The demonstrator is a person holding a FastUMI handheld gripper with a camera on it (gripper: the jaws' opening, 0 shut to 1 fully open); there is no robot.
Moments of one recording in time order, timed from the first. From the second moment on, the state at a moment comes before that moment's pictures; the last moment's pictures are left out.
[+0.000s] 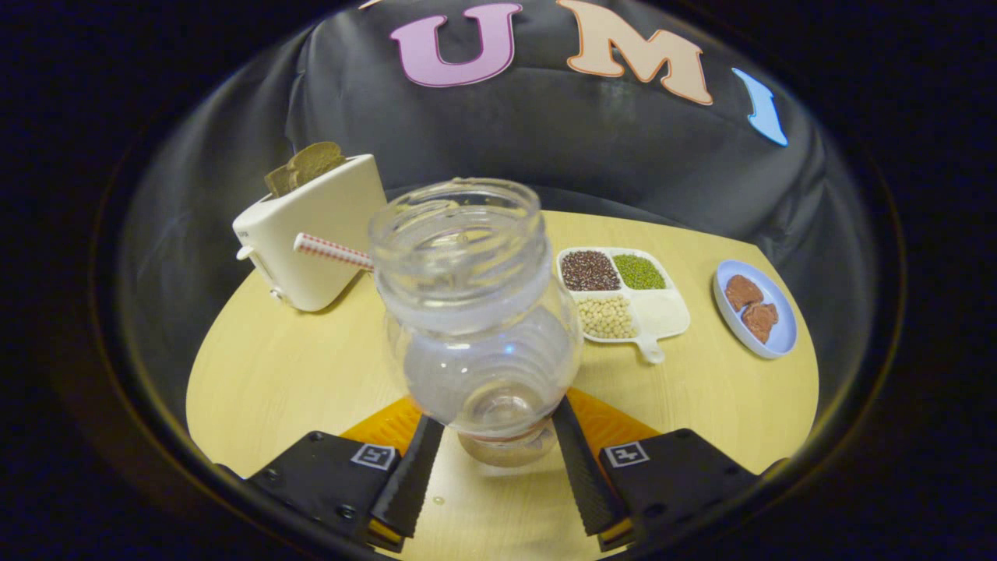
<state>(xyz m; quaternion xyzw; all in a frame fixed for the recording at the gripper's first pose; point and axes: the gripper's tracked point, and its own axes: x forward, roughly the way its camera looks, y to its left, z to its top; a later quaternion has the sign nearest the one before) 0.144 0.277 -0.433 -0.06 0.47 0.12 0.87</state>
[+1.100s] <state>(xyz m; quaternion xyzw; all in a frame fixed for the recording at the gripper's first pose) 0.164 0.282 -0.267 -0.03 0.34 0.13 0.93</state>
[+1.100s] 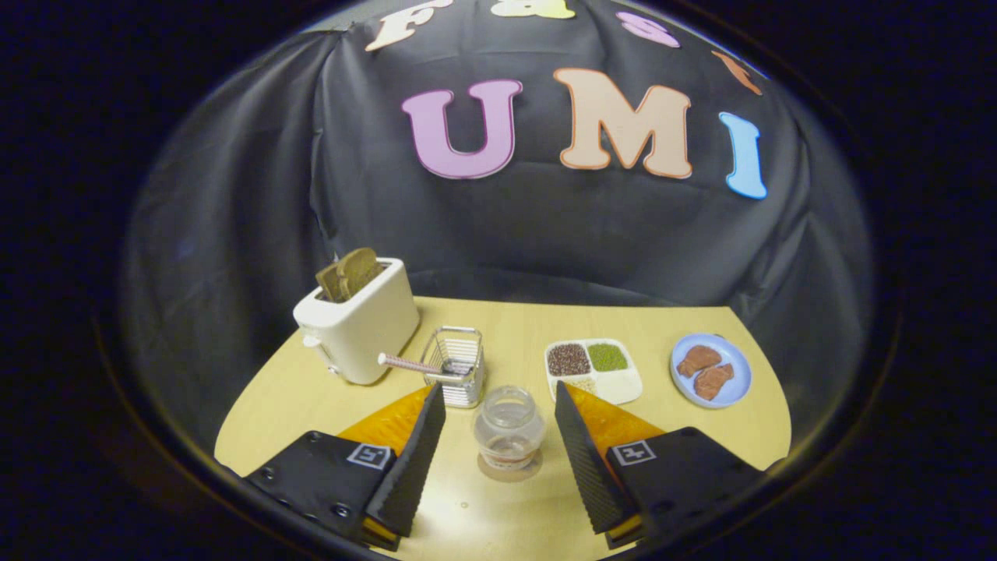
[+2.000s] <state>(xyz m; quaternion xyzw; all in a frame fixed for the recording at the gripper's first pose) 0.157 0.263 -0.021 0.02 0.11 0.10 0.99</state>
